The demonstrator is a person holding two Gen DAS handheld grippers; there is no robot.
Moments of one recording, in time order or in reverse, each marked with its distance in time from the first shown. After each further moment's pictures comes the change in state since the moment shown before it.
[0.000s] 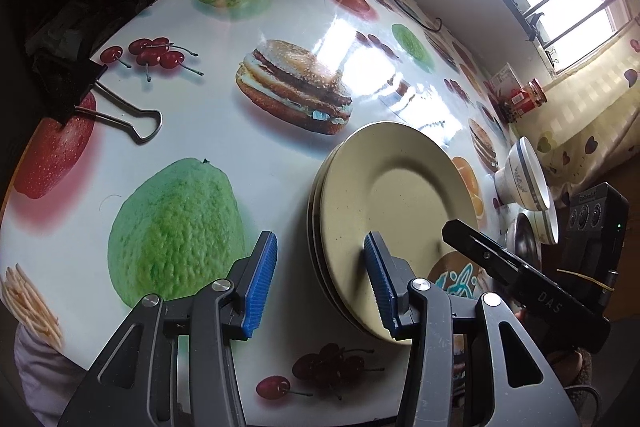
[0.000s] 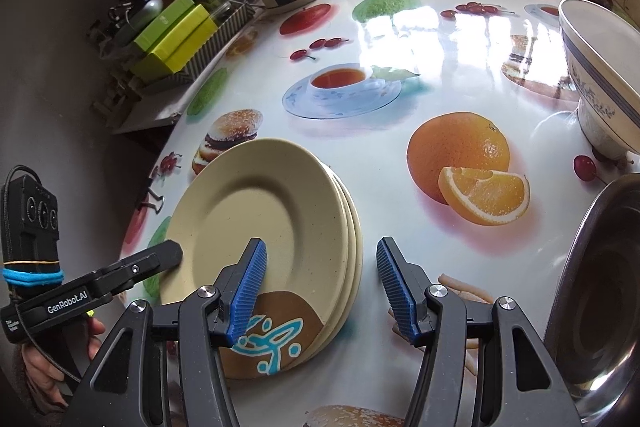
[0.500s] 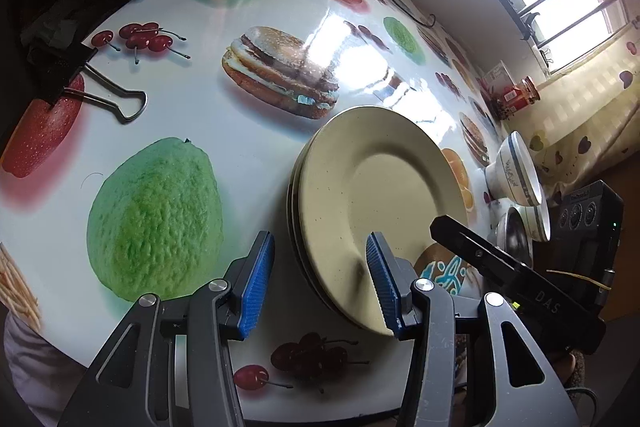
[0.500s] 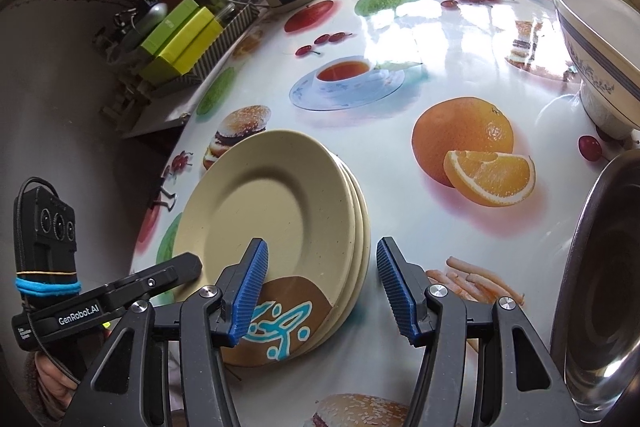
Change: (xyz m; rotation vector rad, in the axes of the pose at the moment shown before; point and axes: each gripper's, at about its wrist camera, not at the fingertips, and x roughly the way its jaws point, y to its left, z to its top) left arm 0.002 -0.006 -0.008 -0.008 0.006 -0.026; right arm -0.004 -0.002 -0.007 0.030 0.006 0.047
